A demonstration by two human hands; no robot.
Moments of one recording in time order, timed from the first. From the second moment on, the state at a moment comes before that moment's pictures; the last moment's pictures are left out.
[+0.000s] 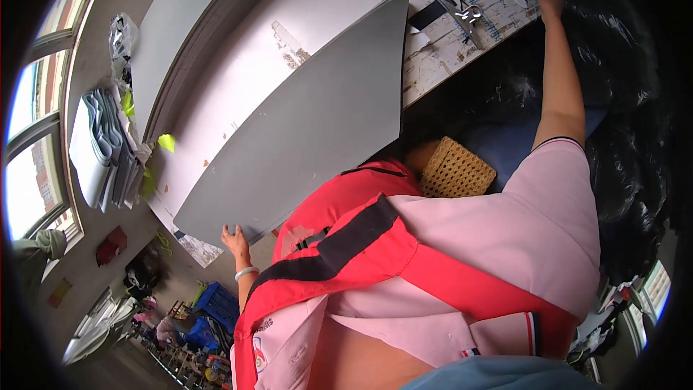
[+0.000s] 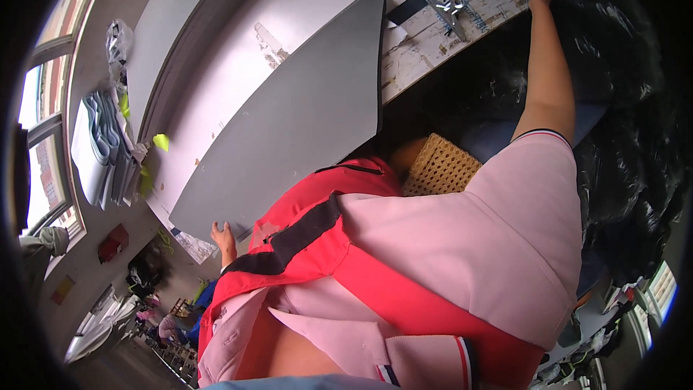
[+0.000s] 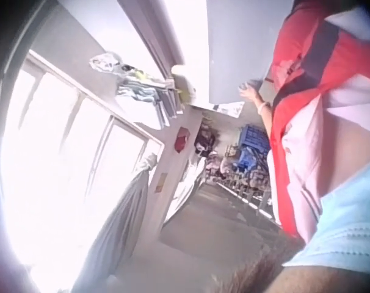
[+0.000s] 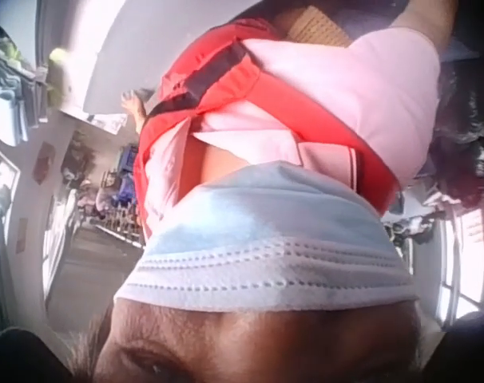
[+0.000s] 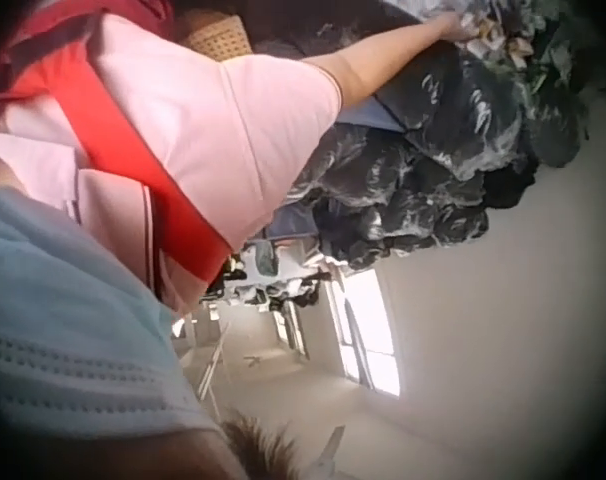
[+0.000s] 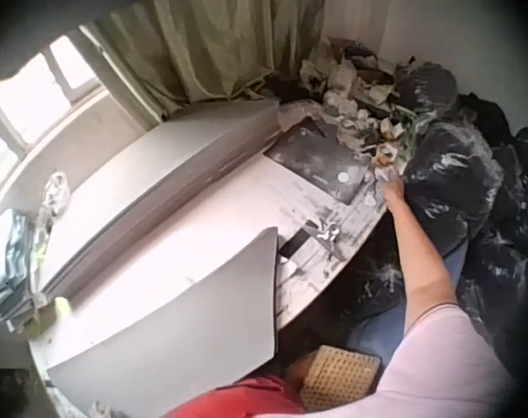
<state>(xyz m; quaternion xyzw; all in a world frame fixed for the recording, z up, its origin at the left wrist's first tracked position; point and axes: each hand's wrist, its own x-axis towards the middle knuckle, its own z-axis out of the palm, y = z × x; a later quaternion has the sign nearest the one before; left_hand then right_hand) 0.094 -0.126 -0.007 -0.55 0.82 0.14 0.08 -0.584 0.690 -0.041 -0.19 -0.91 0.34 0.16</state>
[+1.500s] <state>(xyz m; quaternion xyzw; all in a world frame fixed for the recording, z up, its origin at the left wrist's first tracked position) 0.174 -0.247 -0.039 -0.50 0.40 0.74 -0.21 -0.305 0.336 -0.001 0.14 -0.83 0.38 -0.38</state>
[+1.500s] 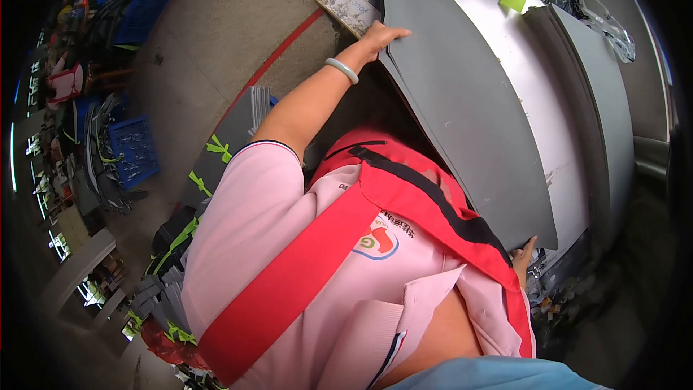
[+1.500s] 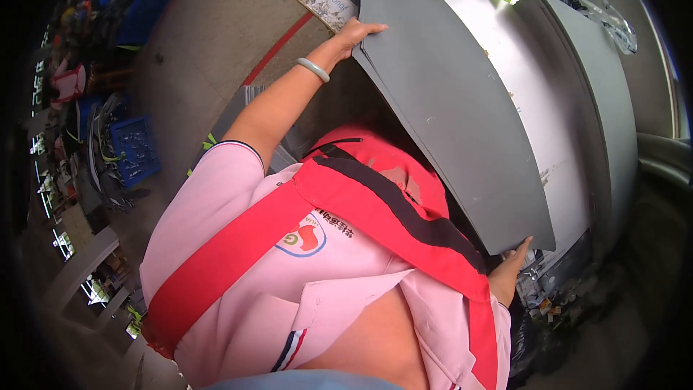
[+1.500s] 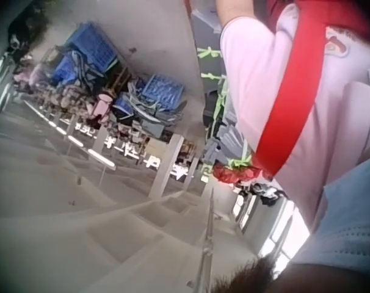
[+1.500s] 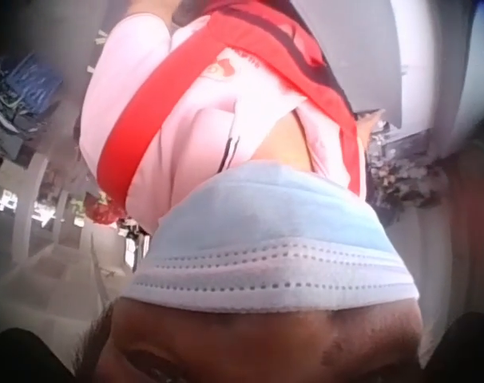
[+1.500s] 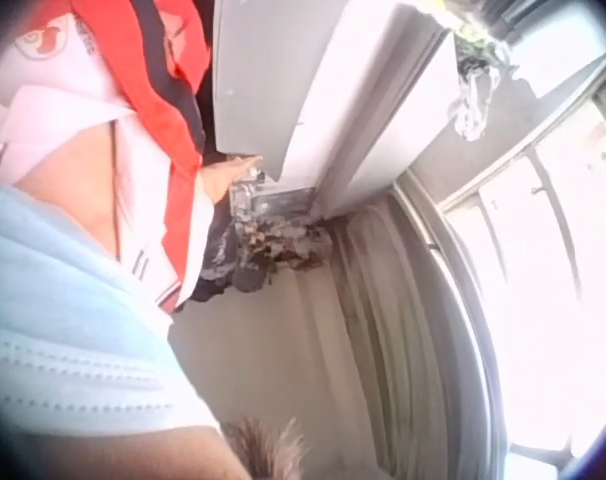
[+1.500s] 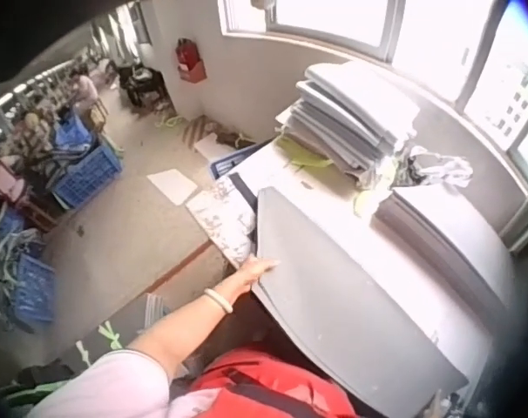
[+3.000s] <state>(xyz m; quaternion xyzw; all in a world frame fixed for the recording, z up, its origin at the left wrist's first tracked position) 0.667 -0.287 0.077 -0.42 0.26 0.71 -0.50 0.199 -0.211 0.218 0.25 -0.64 0.56 -0.46</state>
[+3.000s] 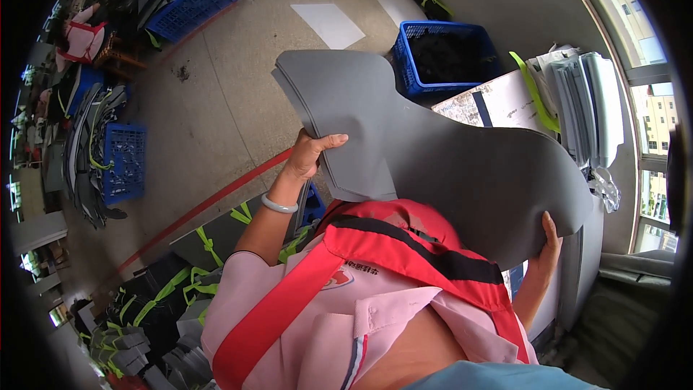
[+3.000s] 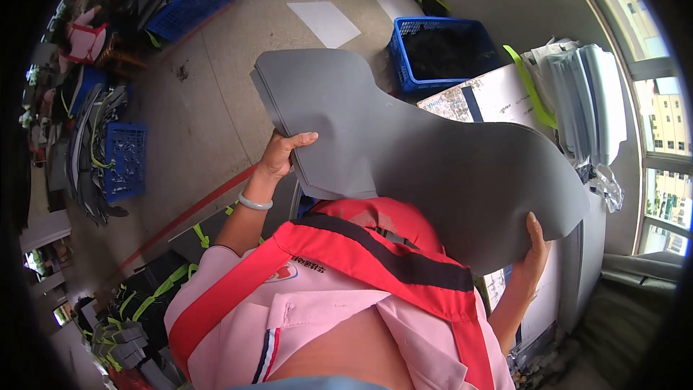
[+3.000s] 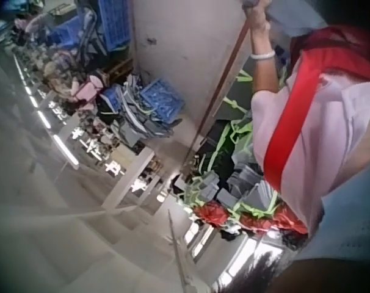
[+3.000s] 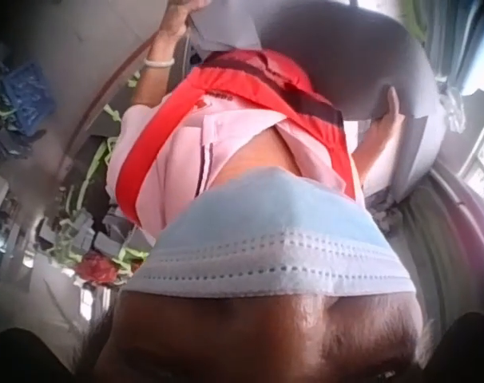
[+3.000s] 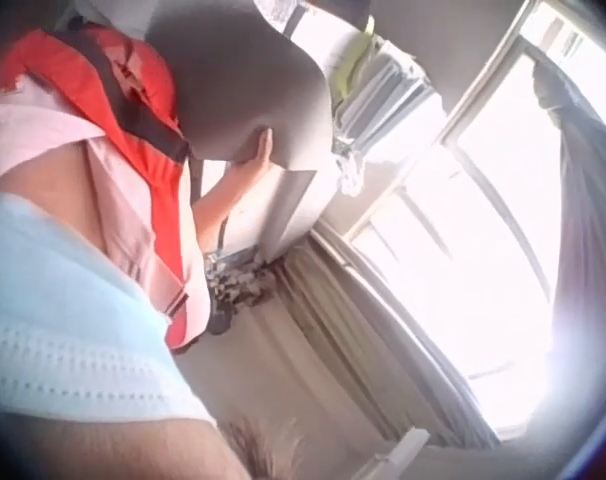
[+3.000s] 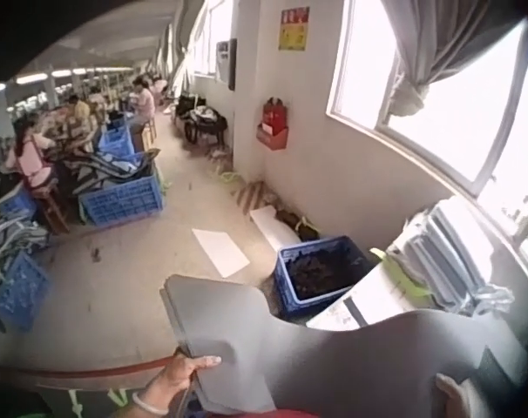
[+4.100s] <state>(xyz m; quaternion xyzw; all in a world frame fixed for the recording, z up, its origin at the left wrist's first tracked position) 1.151 -0.866 0.083 -0.57 0.04 0.41 -0.71 0.839 -1.072 0.167 0.59 -0.48 0.19 -0.62</state>
